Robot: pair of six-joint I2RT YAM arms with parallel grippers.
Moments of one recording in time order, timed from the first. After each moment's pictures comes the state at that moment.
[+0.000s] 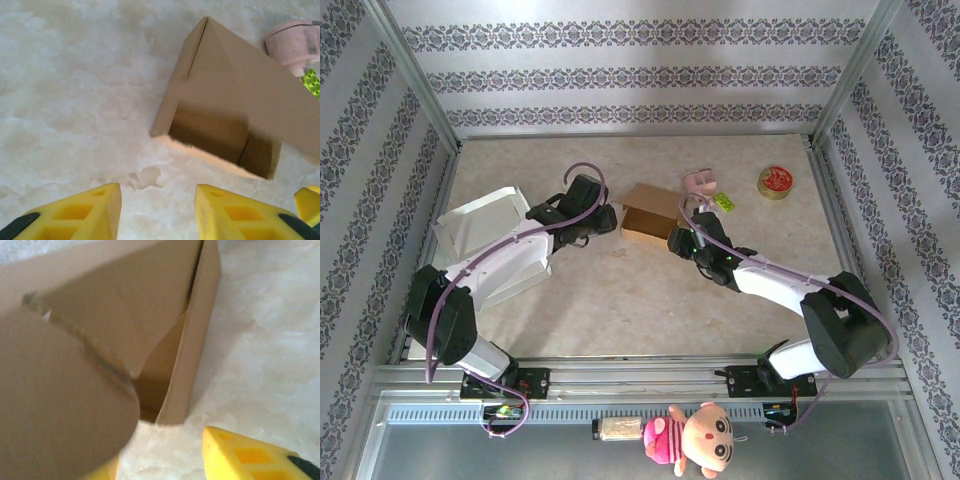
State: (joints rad) left arm -0.56 1.52 1.18 -0.54 -0.12 -0.73; right arm 0.55 1.41 0.67 0.02 0.09 0.70
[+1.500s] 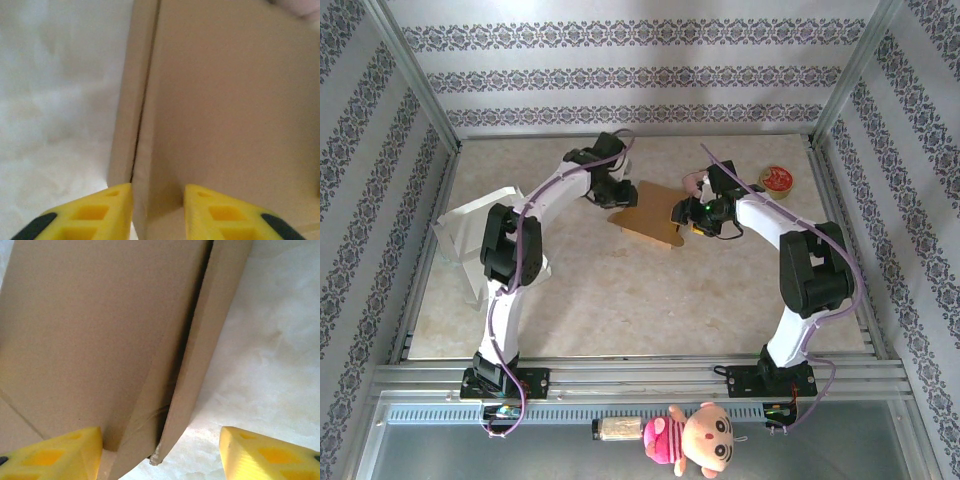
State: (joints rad) left arm -0.41 2.15 1.83 -0.85 0.29 -0.40; right arm 0.26 1.79 1.22 -0.53 -0.45 0.53
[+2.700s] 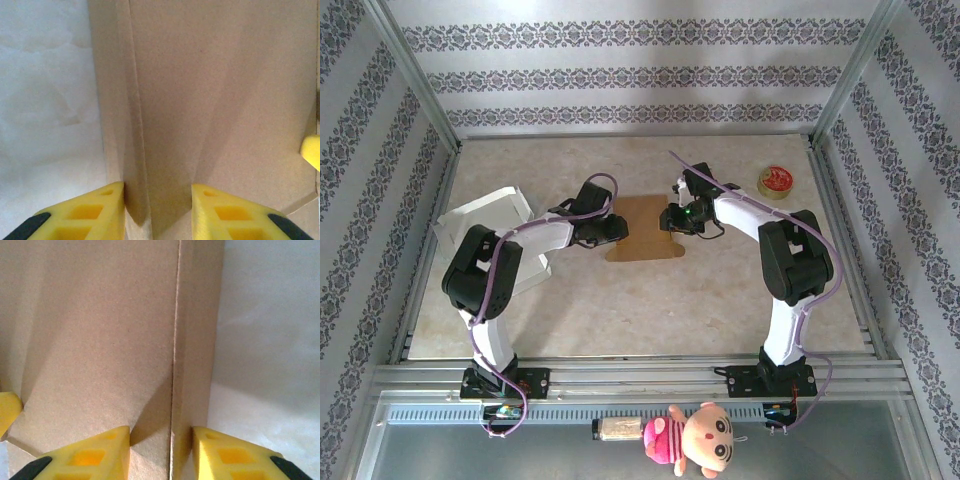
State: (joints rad) left arm -0.46 1.83 1.14 -0.25 0.22 -0.66; right arm 0.36 1.92 1.31 -0.52 -0.41 0.42
